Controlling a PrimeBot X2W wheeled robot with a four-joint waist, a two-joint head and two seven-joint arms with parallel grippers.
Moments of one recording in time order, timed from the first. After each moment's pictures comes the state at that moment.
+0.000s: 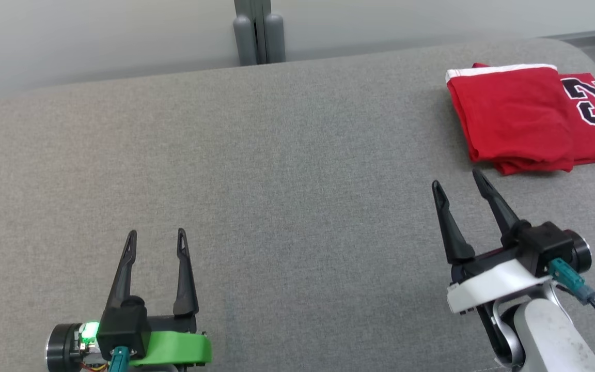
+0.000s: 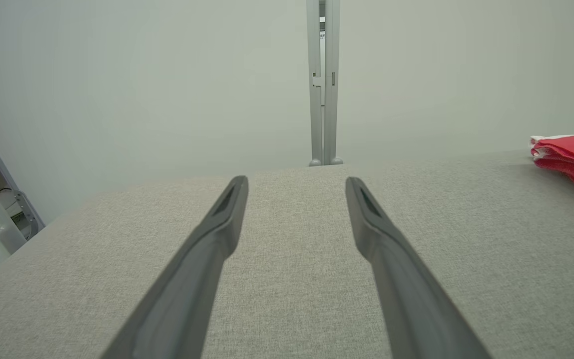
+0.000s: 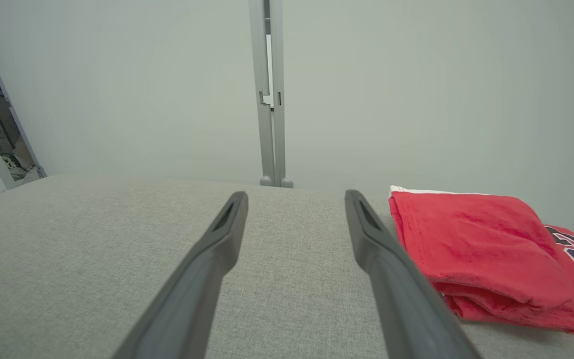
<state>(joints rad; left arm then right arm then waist) 0.02 0.05 -0.19 0.01 -0.07 0.15 -0.26 -0.19 -0.17 0.17 0.14 0.18 0.13 -0.26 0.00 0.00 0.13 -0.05</state>
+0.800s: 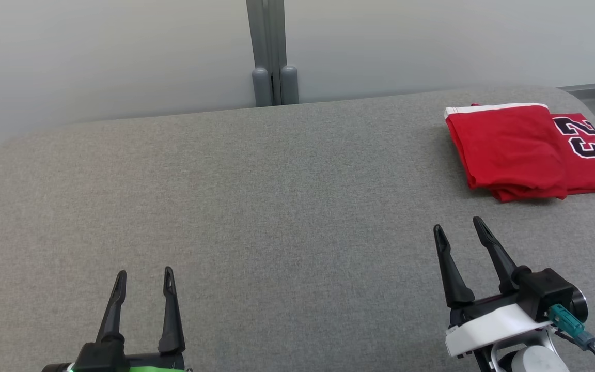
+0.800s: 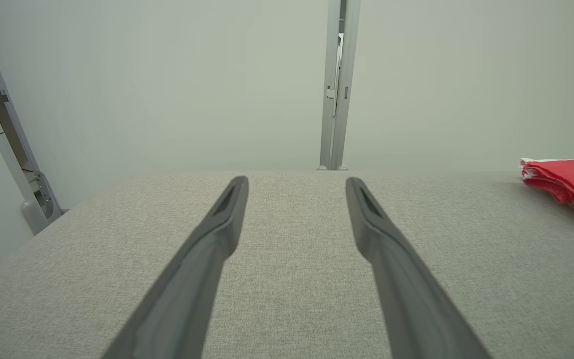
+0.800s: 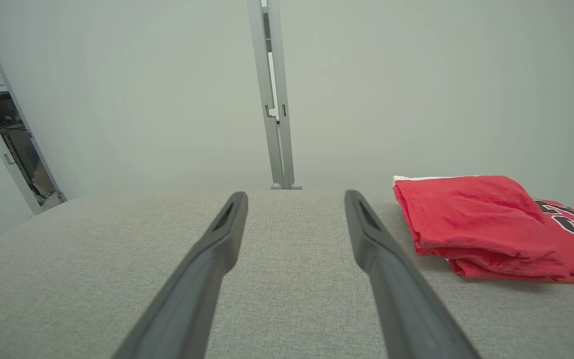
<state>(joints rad) 0.15 0.05 -0.12 -0.03 -0.14 0.06 -0.26 0.00 -0.10 0.14 0.07 0.18 0.13 -0.26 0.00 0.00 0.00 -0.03</state>
